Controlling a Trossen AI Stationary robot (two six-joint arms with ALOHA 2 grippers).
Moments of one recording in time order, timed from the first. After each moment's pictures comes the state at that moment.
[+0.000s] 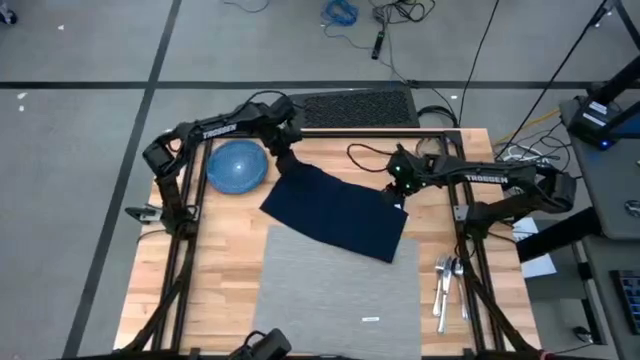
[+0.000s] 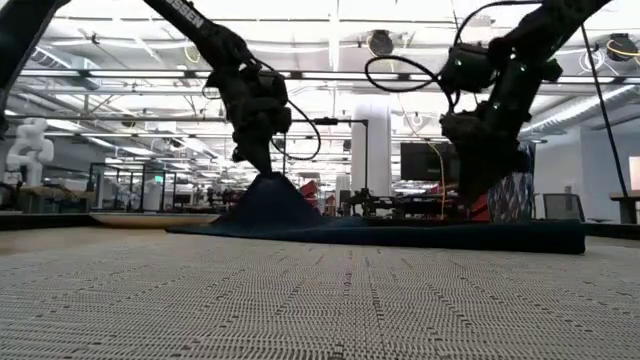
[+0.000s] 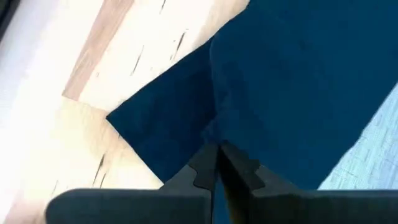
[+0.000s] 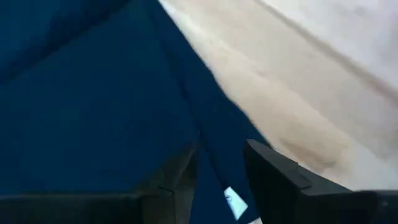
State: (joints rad) left arm 0.71 1.81 1.42 -0.90 0.44 0.25; right arm -0.45 1.27 0.66 -0.52 -0.06 0.49
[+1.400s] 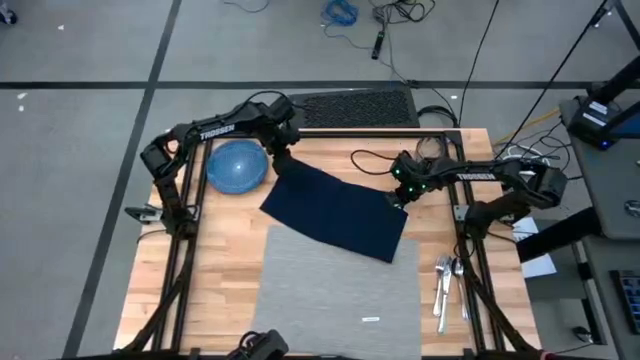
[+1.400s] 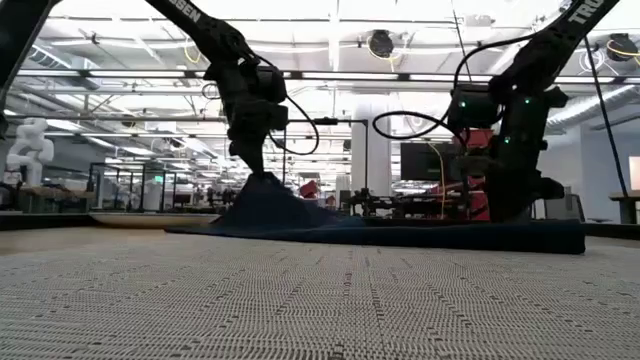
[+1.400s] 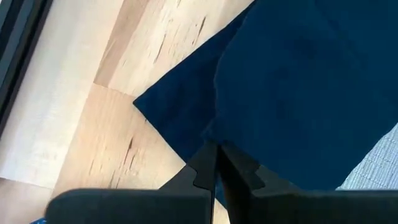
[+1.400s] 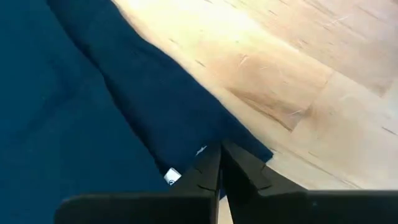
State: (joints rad) left arm 0.71 1.79 1.42 -0.93 0.31 0.30; right arm -0.54 1.38 0.58 -0.52 -0.06 0.54
